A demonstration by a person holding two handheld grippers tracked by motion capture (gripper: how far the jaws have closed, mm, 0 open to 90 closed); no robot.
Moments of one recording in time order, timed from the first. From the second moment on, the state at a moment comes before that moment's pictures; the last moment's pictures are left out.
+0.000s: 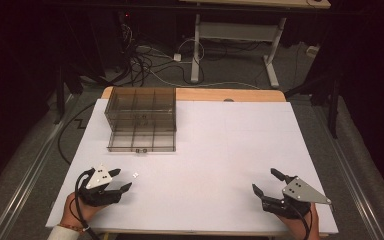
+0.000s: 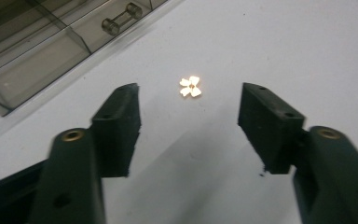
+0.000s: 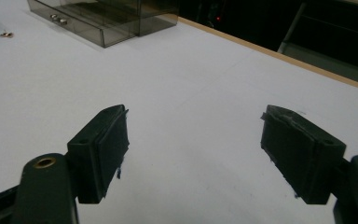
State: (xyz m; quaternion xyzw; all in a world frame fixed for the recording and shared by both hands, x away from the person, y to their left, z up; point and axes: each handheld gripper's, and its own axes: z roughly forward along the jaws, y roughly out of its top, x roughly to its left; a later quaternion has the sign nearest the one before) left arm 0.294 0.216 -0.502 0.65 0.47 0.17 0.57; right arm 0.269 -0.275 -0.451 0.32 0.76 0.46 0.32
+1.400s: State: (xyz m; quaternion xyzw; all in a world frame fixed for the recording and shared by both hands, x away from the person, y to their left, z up) left arm 0.326 0.199 -0.508 0.66 0.49 0.13 0.56; right arm 0.267 -0.269 -0.456 0.28 0.79 0.46 0.29
